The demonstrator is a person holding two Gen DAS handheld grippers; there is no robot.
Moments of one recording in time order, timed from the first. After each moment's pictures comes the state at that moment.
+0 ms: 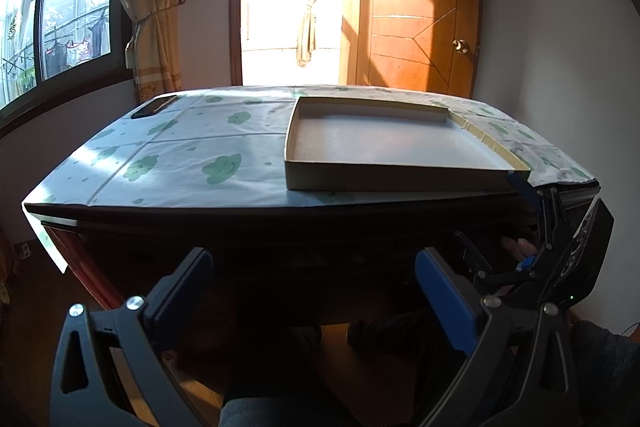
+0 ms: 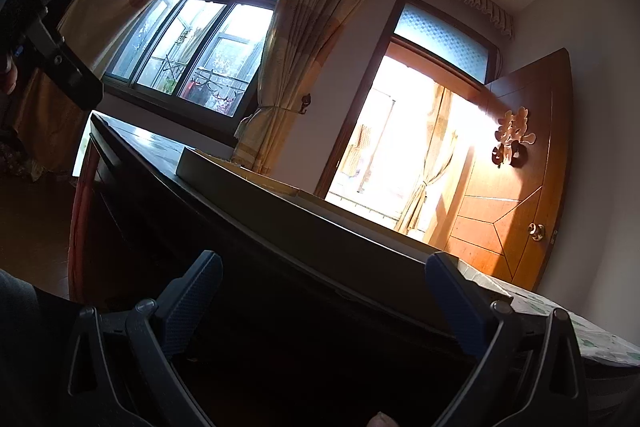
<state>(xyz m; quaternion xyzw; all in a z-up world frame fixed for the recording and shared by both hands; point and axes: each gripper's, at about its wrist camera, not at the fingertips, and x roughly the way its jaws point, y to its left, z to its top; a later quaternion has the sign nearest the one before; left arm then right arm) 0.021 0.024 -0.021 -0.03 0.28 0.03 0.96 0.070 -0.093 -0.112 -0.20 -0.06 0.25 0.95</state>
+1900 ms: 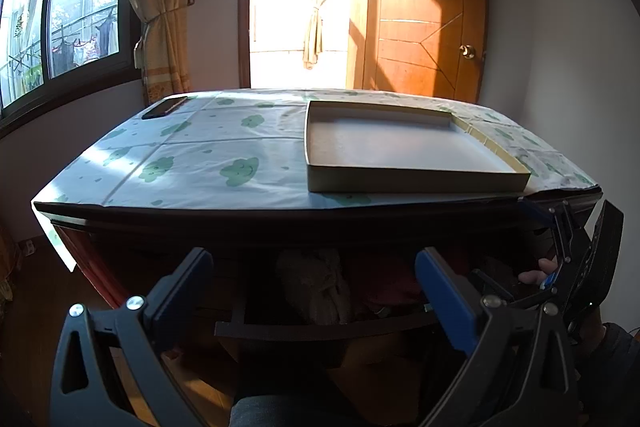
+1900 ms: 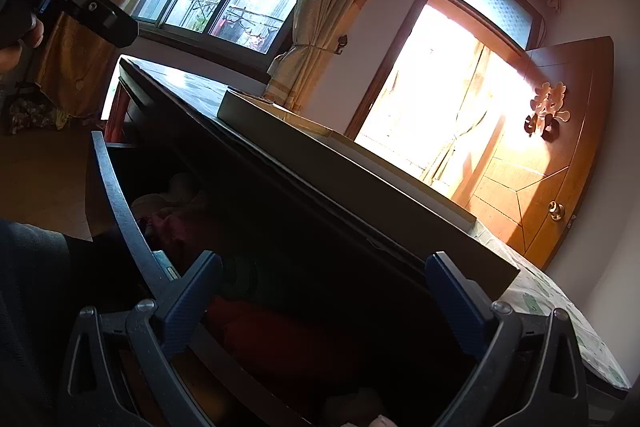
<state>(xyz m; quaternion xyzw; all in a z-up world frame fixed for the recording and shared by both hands) 0.013 0.040 -0.015 -0.04 0.27 0.04 0.96 0.061 -0.095 -0.107 -0.27 0.06 0.28 0.92</state>
